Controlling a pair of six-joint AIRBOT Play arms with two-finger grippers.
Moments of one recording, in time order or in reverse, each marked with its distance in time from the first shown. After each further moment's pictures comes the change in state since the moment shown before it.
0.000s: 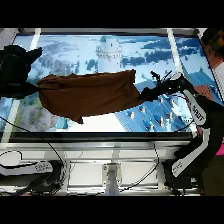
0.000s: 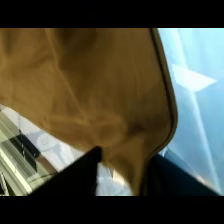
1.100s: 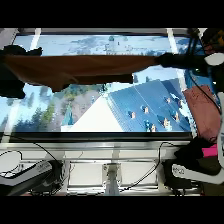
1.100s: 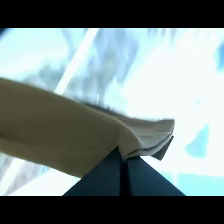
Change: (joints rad) left arm 0.233 0.223 0.022 -0.697 -0.038 -0.045; right arm -0.027 0.600 0.000 0.108 -0.374 -0.174
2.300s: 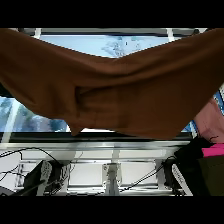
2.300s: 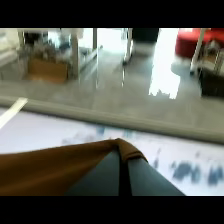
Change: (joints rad) left arm -0.027 0.441 -0.009 -0.044 0.106 -0.287; right arm -0.001 0.645 0.001 -0.517 -0.069 0.335
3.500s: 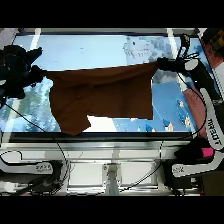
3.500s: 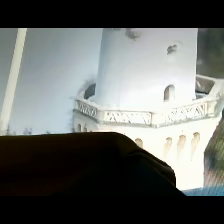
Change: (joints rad) left arm -0.367 -0.729 -0.100 0.198 0.439 0.220; right arm 0.072 -0.896 -0.002 0.198 -0.296 0.047
